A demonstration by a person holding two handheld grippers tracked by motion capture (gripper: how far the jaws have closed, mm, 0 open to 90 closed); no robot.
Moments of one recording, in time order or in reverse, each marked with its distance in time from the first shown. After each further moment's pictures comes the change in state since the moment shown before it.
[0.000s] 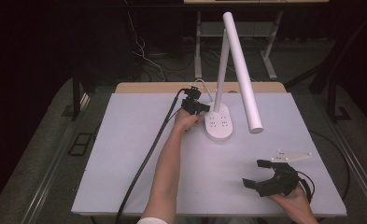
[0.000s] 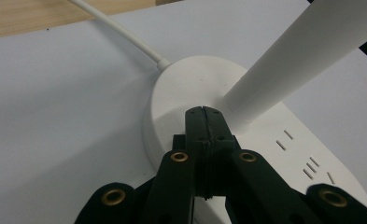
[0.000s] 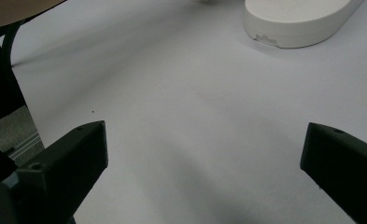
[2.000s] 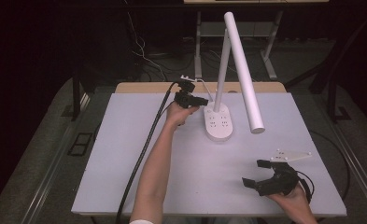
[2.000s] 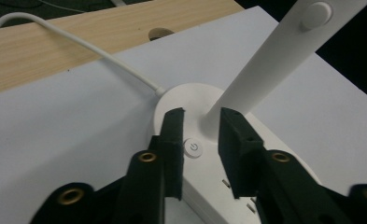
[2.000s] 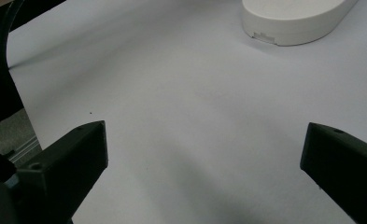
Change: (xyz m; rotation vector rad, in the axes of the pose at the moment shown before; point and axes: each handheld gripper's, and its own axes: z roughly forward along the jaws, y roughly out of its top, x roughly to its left) left arm 0.006 0.015 -0.037 -0.057 -0.051 0.053; right arm -0.001 -0.001 0.001 0.003 -0.006 0.014
